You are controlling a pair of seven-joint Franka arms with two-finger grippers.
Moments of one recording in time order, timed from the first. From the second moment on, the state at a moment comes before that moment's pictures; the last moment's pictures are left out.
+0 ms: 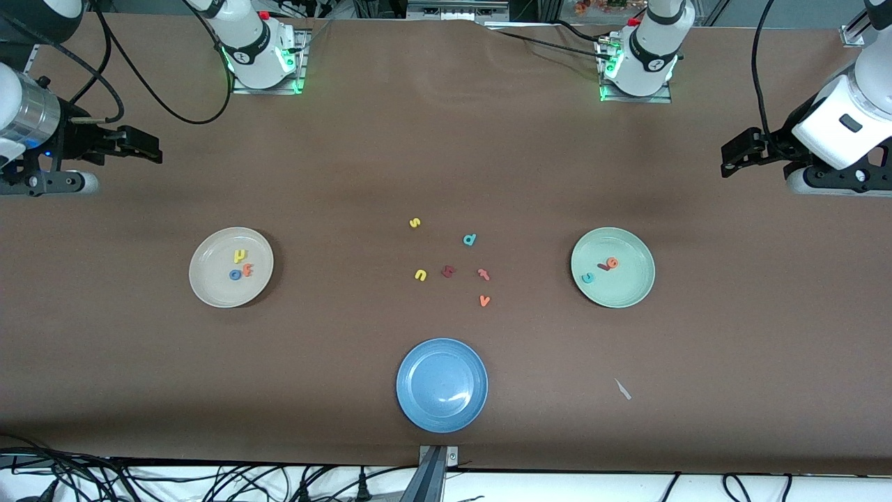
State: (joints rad) left arm 0.01 0.05 -0.11 -1.52 0.00 1.49 -0.09; right arm 0.12 0.07 -0.07 -1.58 0.01 1.43 0.00
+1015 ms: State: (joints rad) left arm 0.01 0.05 -0.11 -1.52 0.00 1.49 -0.09; right arm 0.11 0.09 -0.08 -1.58 0.01 1.41 0.00
